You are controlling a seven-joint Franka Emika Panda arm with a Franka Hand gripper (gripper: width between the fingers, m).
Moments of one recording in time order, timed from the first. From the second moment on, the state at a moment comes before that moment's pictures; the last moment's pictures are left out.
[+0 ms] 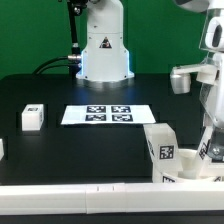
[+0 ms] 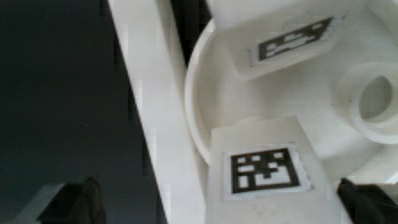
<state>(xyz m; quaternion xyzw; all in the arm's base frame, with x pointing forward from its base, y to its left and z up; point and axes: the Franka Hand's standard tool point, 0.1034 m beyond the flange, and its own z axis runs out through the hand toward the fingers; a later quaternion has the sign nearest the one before) 0.650 0.102 0.073 0.79 0.60 0.00 0.11</state>
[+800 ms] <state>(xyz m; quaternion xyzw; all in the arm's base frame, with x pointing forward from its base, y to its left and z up) 0.646 0.098 0.071 0.87 0.48 0.00 0.11</state>
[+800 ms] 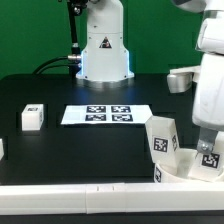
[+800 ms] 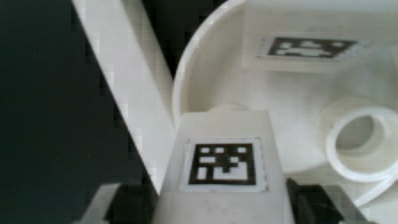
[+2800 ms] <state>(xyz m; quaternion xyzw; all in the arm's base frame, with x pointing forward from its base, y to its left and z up) 0.632 0.062 0.062 0.79 -0.61 0.07 0.01</state>
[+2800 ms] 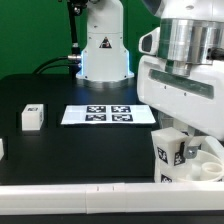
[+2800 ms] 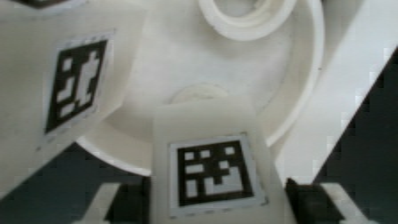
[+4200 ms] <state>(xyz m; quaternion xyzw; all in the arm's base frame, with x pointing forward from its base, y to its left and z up) 0.612 0.057 0.099 0.80 -0.60 0.08 -0.02</state>
